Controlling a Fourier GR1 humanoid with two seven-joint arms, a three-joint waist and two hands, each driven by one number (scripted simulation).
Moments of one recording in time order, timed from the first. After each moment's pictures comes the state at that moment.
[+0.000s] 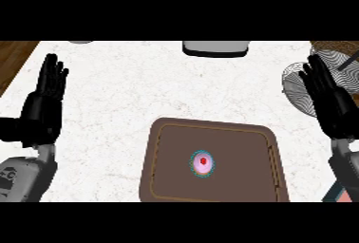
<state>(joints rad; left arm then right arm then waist) -0.25 0.40 -0.11 -1.53 0.21 0.36 -0.06 -0.29 -0.53 0.15 -1.42 -0.45 -0.17 -0.05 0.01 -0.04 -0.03</state>
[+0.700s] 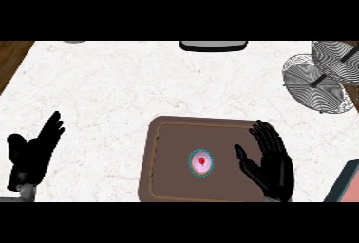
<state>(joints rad) 0.01 0.49 -0.12 -1.37 0.29 0.20 0.09 0.07 -0.07 0.25 -1.40 -0.50 -0.37 -0.49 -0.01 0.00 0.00</state>
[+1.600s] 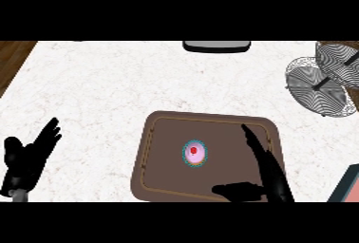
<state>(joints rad) 0.03 0.52 -0.11 -1.33 0.30 0.13 0.08 -0.06 -0.43 0.64 -1.67 0.01 -0.55 0.45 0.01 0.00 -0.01</state>
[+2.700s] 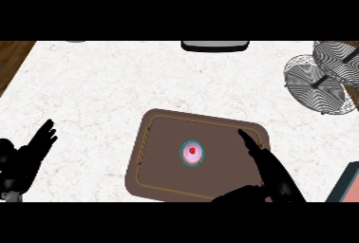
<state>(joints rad) 0.04 0.48 -0.02 -1.32 0.26 0.05 0.09 -0.13 -0.42 0.61 -1.91 0.06 -0.32 1.04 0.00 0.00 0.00</state>
